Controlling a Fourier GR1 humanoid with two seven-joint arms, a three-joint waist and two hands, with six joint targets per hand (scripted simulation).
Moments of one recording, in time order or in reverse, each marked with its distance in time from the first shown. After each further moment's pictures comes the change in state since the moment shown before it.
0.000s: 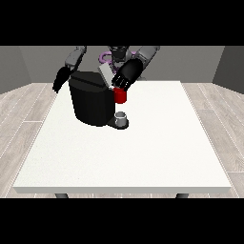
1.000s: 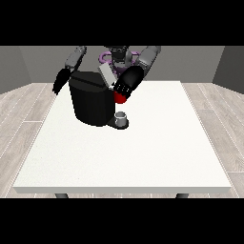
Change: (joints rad) left arm 0.005 0.044 -0.028 0.020 -0.080 0.106 -0.094; right arm -0.007 0.005 0.003 -0.028 0.005 -0.014 0.005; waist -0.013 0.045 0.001
